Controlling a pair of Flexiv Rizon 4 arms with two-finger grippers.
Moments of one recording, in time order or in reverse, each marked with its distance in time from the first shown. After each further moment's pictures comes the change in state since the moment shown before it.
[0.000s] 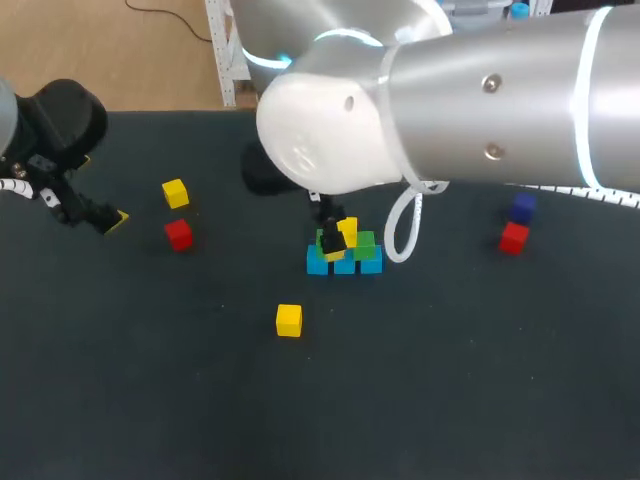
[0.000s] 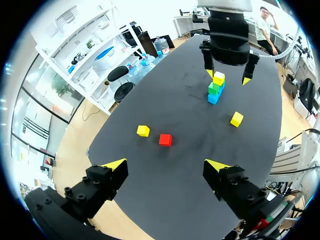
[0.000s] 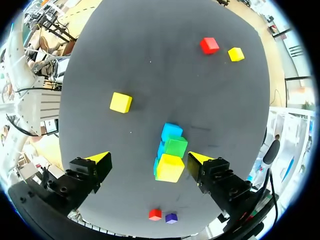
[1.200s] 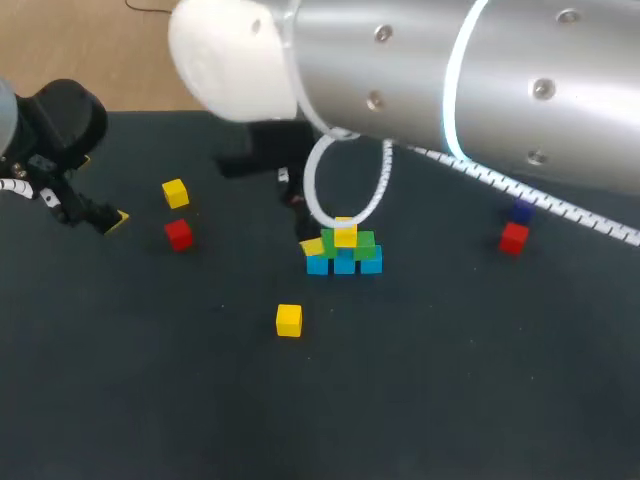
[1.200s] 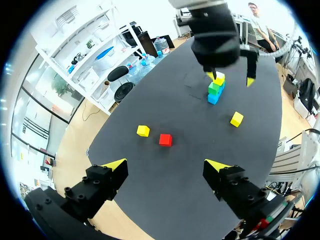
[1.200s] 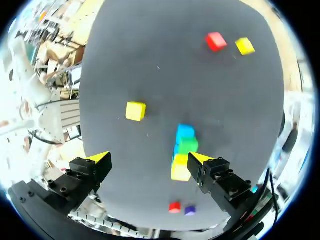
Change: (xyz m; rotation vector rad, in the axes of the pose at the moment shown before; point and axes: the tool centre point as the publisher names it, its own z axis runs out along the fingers) left arm 0.000 0.000 0.000 0.000 0.000 0.000; right arm -0.011 0.011 -0.024 -0.204 0.074 0.139
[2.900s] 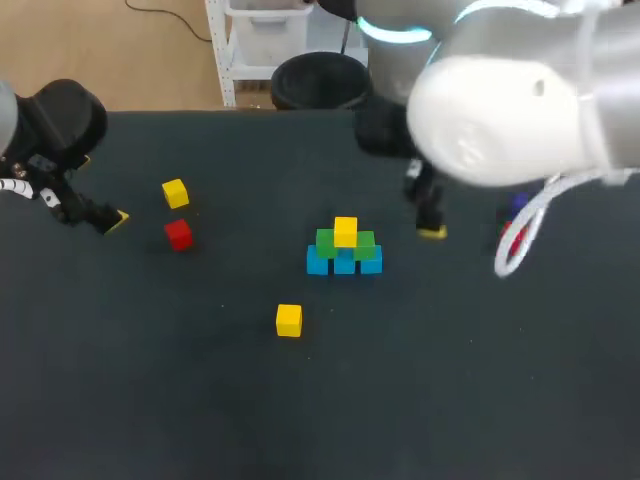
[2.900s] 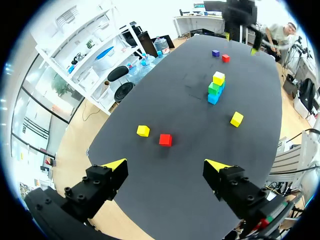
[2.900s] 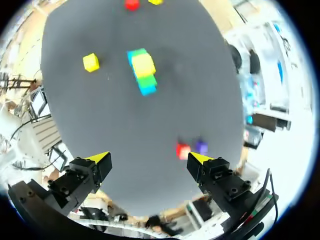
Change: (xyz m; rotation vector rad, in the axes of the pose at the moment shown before) left arm 0.000 0.000 0.000 0.000 0.000 0.000; right arm 0.169 0.027 -0.015 0.290 0.004 0.506
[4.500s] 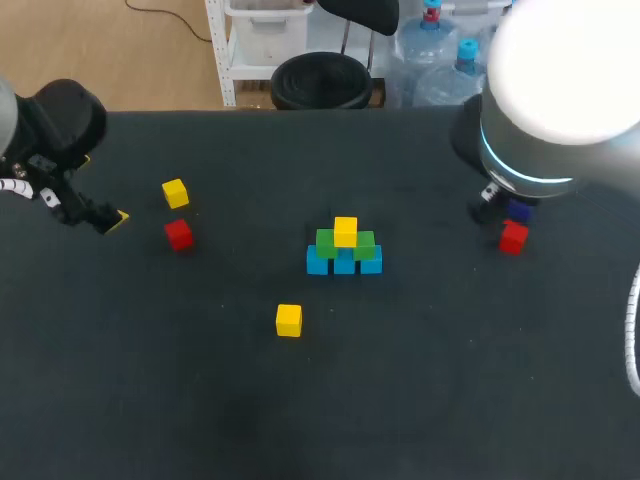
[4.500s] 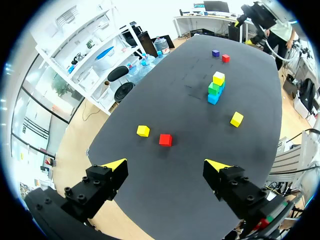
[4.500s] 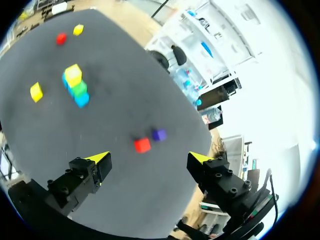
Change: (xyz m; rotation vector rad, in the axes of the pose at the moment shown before) left arm 0.000 0.000 0.000 0.000 0.000 0.000; right arm 0.048 -0.041 0.017 0.419 -0.349 0.454
